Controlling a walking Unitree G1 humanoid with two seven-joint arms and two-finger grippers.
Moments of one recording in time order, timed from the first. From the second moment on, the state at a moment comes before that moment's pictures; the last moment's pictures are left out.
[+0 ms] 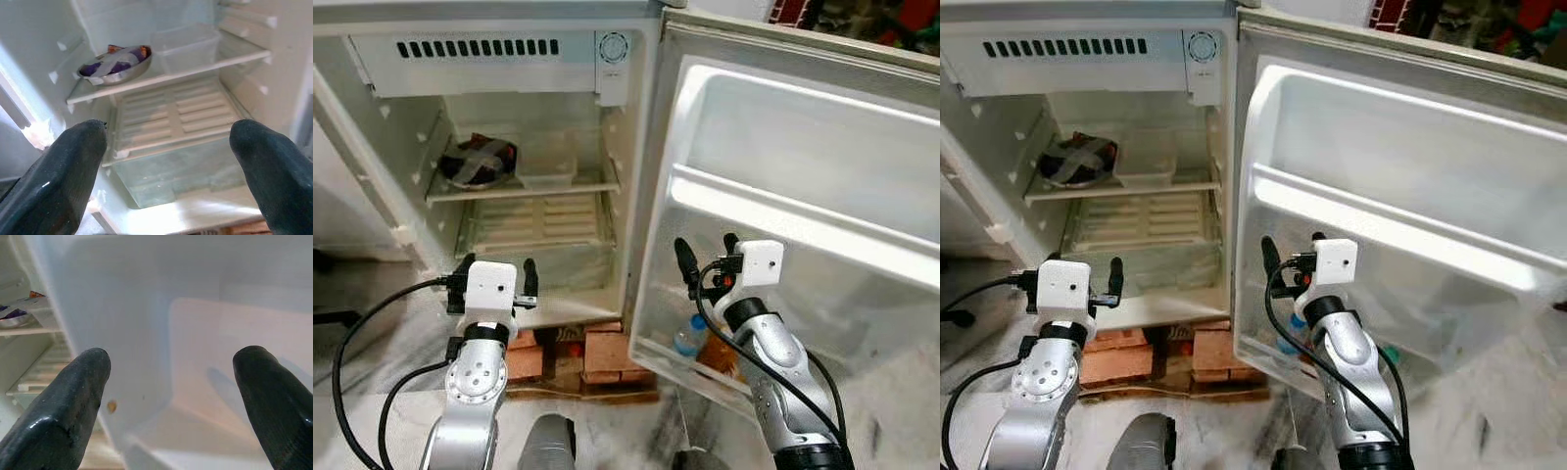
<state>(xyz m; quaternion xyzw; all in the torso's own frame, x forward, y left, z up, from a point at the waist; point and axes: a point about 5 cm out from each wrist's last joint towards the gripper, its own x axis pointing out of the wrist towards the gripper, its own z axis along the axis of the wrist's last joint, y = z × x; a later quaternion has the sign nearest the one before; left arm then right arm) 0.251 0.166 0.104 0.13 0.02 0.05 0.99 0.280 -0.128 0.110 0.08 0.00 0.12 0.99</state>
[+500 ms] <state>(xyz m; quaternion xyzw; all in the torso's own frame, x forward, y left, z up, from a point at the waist) 0.249 0.164 0.095 0.12 0.04 0.04 0.99 0.280 -0.130 0.111 0.08 -0.01 0.12 0.99</state>
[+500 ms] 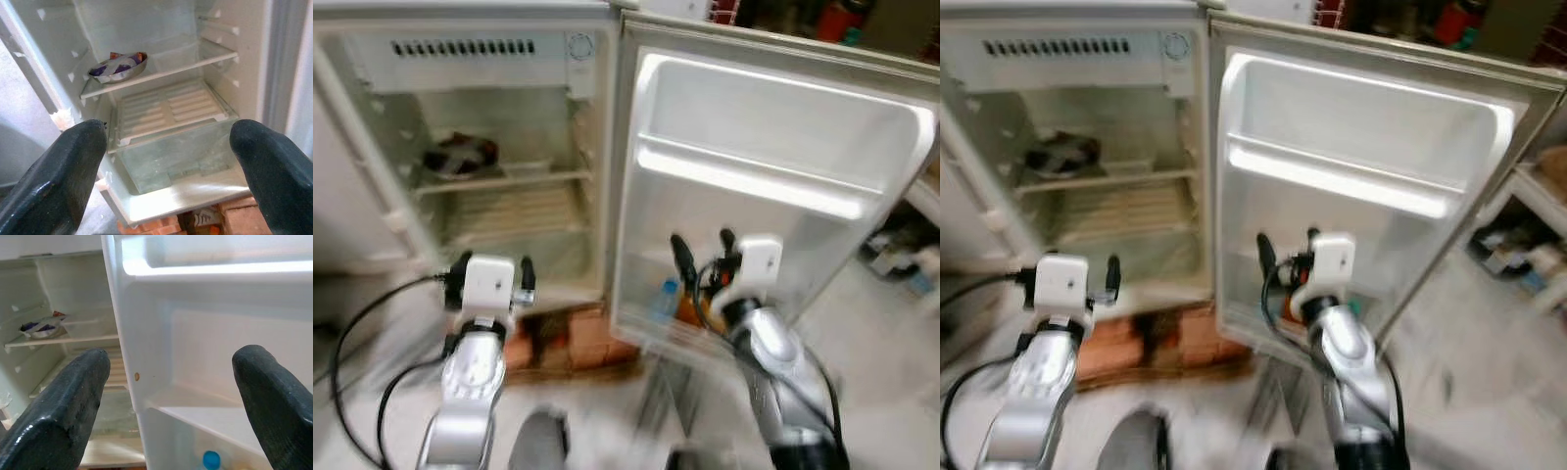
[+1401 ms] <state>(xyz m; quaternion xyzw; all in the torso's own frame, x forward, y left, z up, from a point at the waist) 0.253 0.166 0.102 0.12 0.02 0.02 0.99 0.285 -0.123 0.119 0.09 -0.03 0.13 0.99</state>
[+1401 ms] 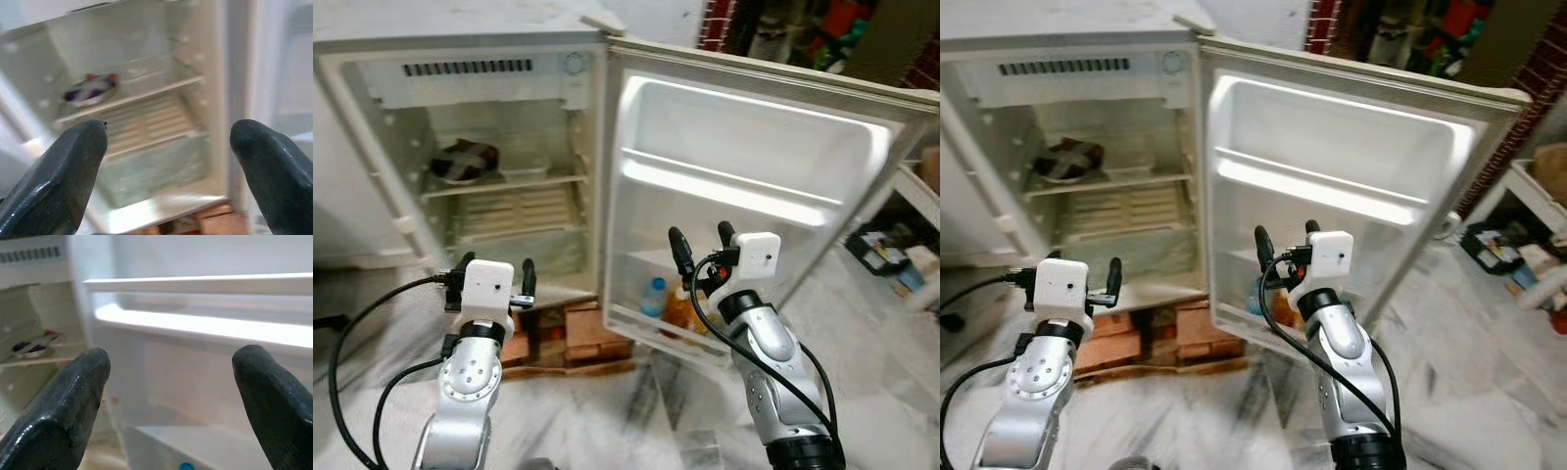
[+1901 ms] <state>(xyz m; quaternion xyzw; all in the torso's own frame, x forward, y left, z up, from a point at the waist) 0.250 0.145 0.097 0.11 0.03 -0.02 0.99 0.261 -0.100 0.105 0.12 0.01 0.32 0.94</state>
